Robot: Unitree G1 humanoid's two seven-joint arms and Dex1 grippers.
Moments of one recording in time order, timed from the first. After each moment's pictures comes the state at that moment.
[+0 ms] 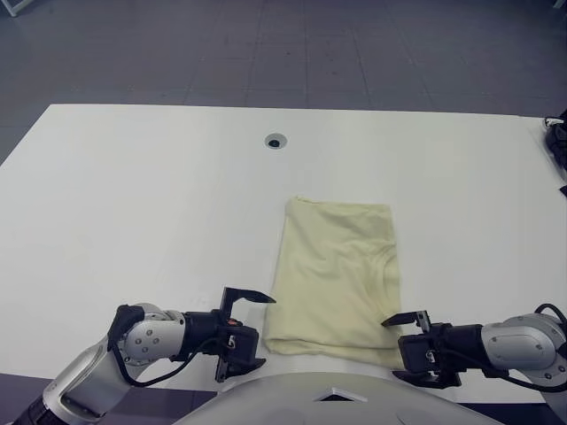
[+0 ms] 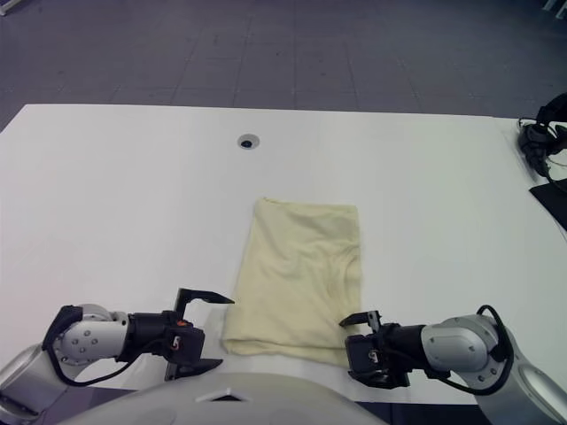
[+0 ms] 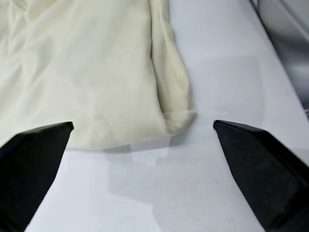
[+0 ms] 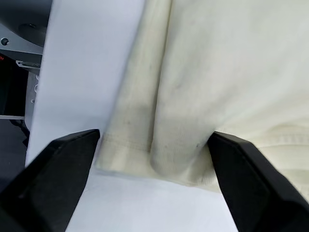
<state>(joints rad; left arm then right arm) 0.34 0.90 -0.34 -0.66 0.18 -0.01 -0.97 0.58 -1.11 0.05 -0.80 -0.15 0.25 1.09</state>
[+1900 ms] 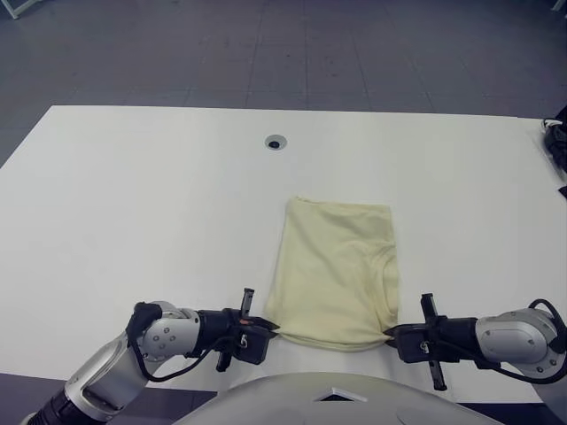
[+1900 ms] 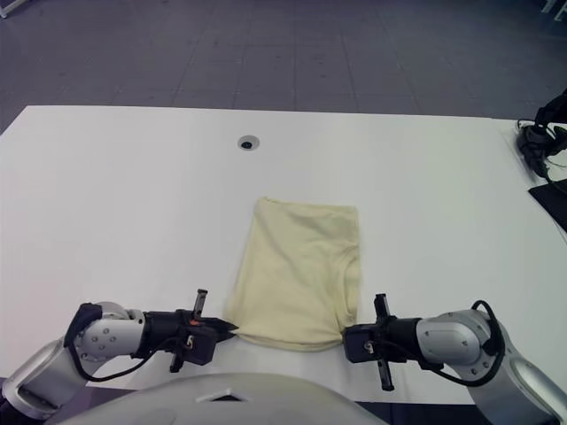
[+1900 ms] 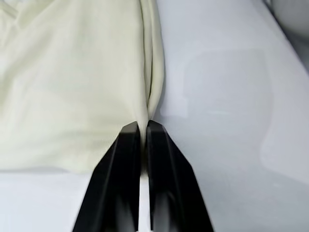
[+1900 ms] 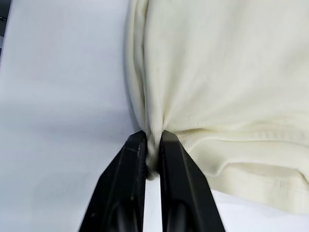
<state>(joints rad) 0.28 0.85 -0.39 -0.62 0.21 0.01 -0.97 0.52 -1.09 0.09 -0.76 -0.15 0.25 1.05</state>
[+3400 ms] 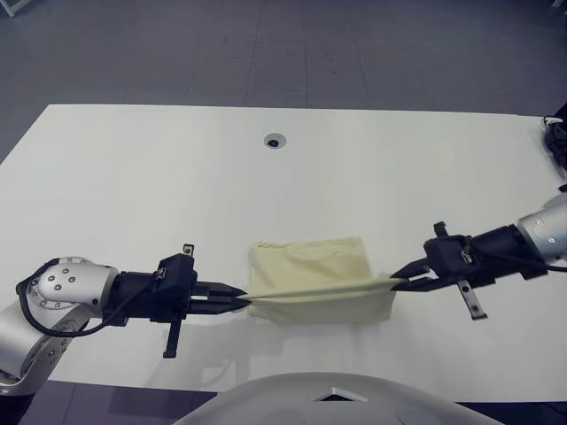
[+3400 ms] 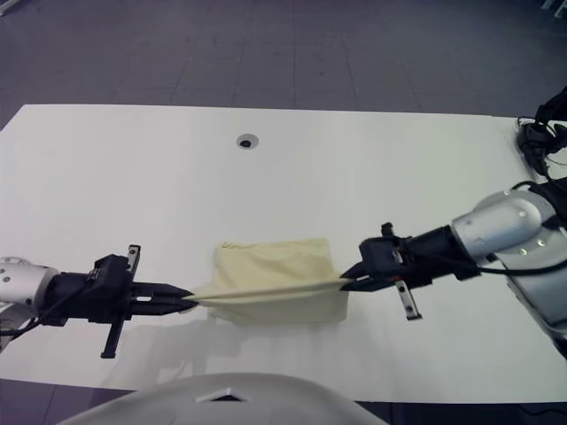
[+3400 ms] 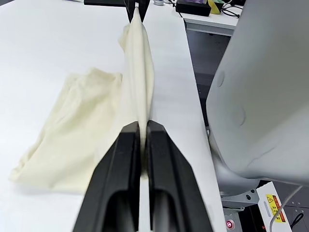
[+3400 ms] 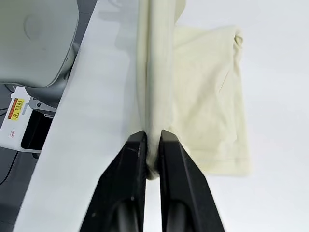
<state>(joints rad) 0.25 1.01 0.09 -0.56 -0.75 0.38 -1.20 -0.27 -1.16 0.16 -0.50 0.42 0.53 1.45</state>
